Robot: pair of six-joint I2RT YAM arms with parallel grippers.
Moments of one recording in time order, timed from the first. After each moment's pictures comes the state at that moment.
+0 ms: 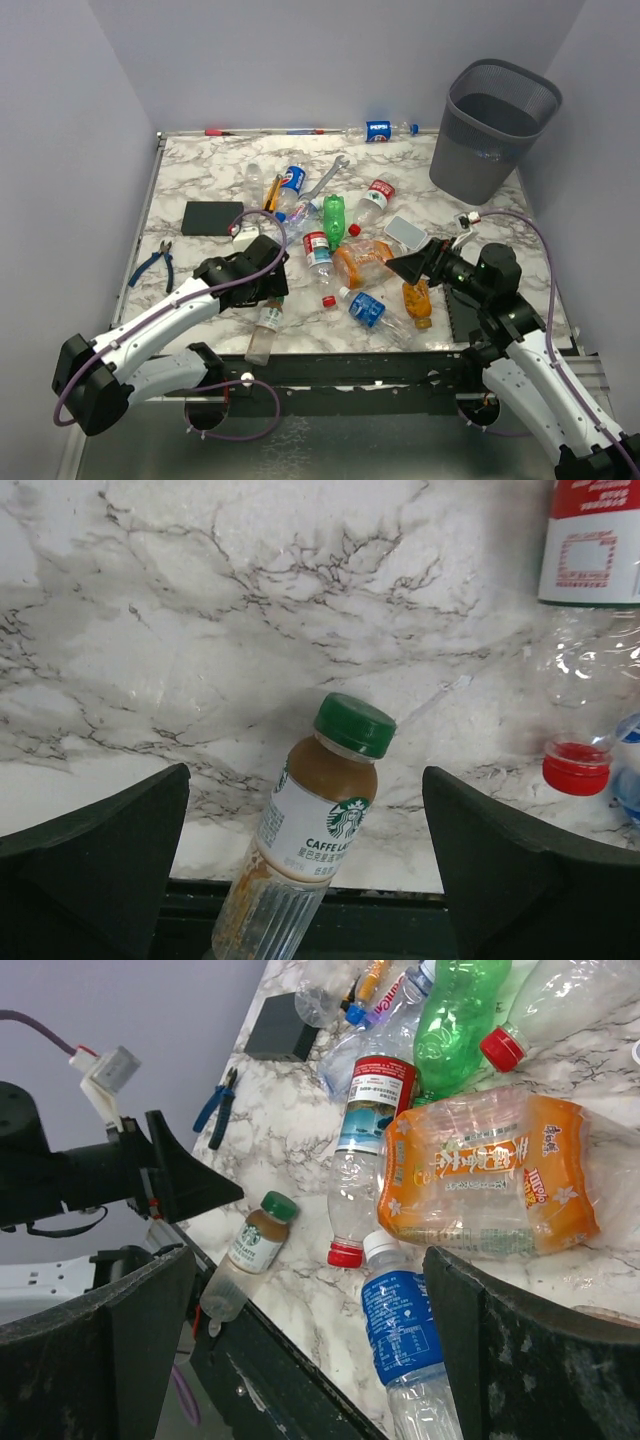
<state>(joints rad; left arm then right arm) -0.74 1.01 0.78 -0.86 -0.36 -0.83 0.35 0.57 0.46 -0.12 -0.46 0.68</state>
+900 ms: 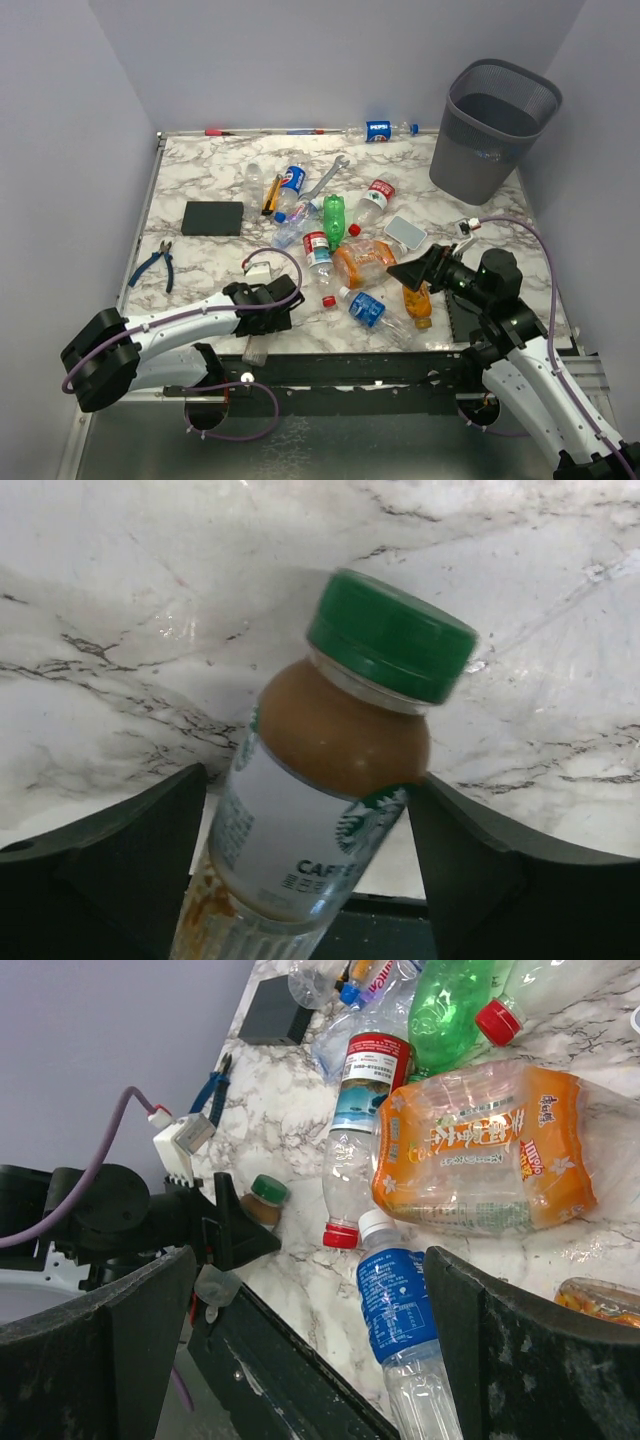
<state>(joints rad) -0.96 1.14 0.55 -0.77 -0.36 -1.07 0.35 0.51 0.44 -0.18 -0.46 0.68</state>
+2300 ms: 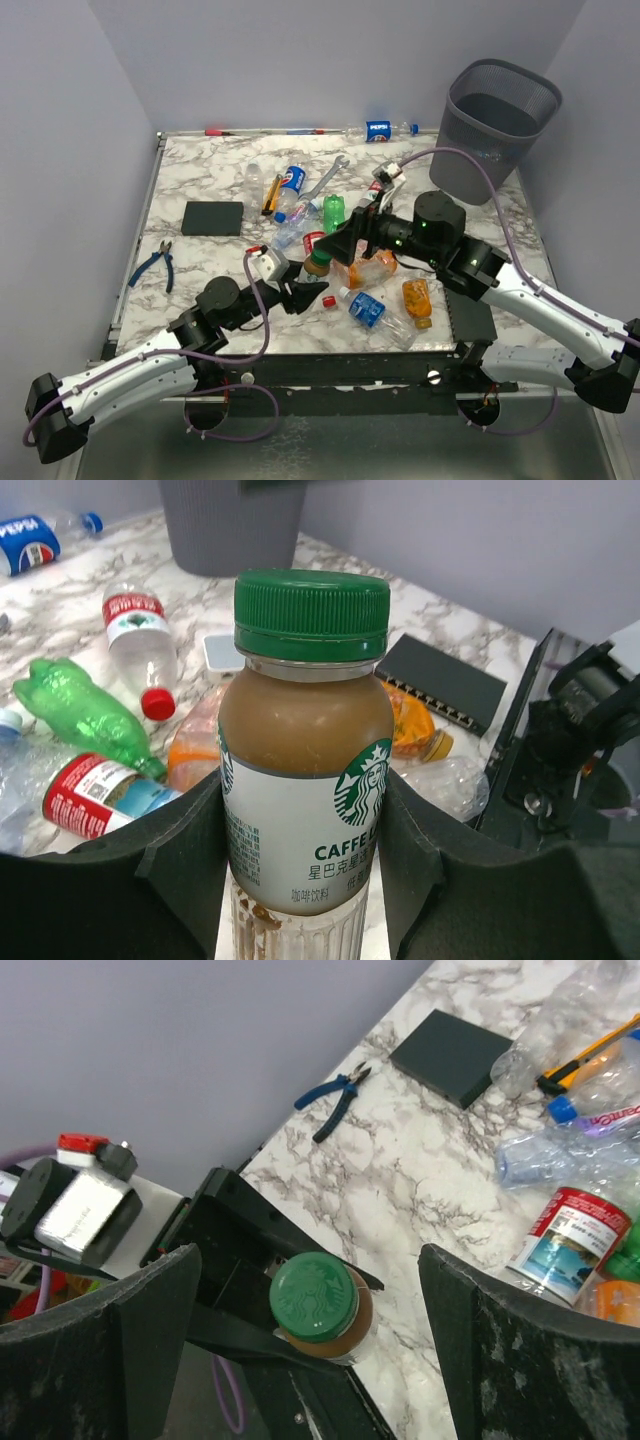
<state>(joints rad) -0.97 0.60 0.38 0.23 0.04 -0.16 0.87 1.08 1.09 -0.14 -0.21 0.53</state>
